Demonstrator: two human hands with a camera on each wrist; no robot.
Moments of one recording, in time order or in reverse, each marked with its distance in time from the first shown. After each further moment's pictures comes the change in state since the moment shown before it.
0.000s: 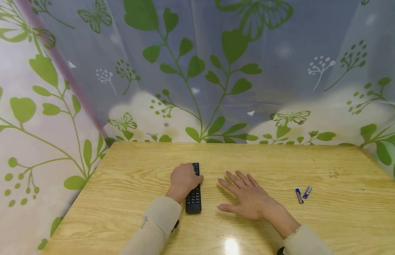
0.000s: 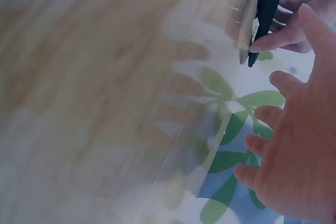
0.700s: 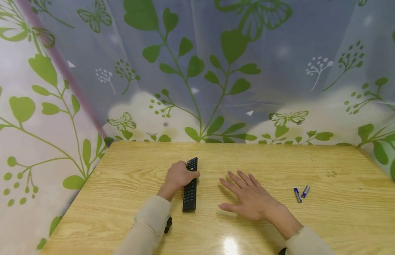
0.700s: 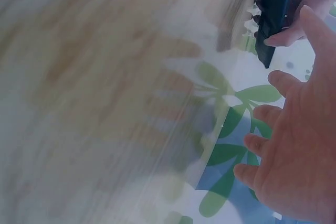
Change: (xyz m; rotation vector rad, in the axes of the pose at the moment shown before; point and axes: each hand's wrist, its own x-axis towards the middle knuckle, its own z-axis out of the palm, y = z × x) left_hand 0.007 -0.023 -0.004 -0.328 -0.108 0.016; right_hand -0.007 0.000 -0.002 0.009 -0.005 0.021
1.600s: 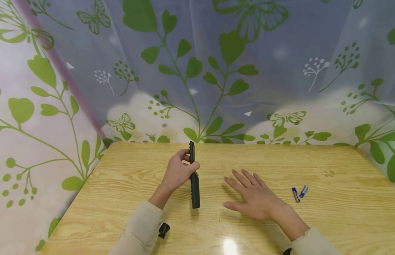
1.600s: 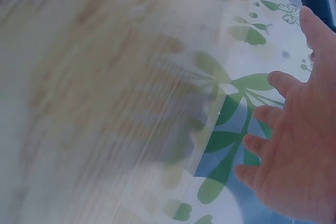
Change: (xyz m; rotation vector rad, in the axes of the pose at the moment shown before) left_hand -0.022 0.020 -0.022 -0.618 0.059 0.233; right_hand -0.010 0.008 -0.010 0.024 -0.004 0.028
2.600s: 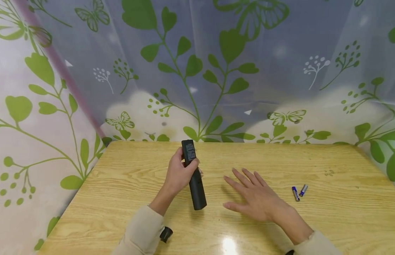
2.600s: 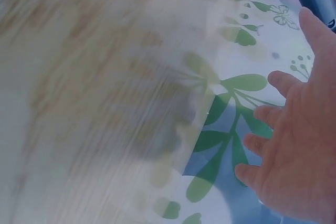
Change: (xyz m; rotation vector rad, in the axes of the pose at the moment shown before) left_hand -0.014 0.010 0.008 -0.232 -0.010 0.105; right_hand -0.008 -0.003 -0.003 -0.008 0.037 -0.002
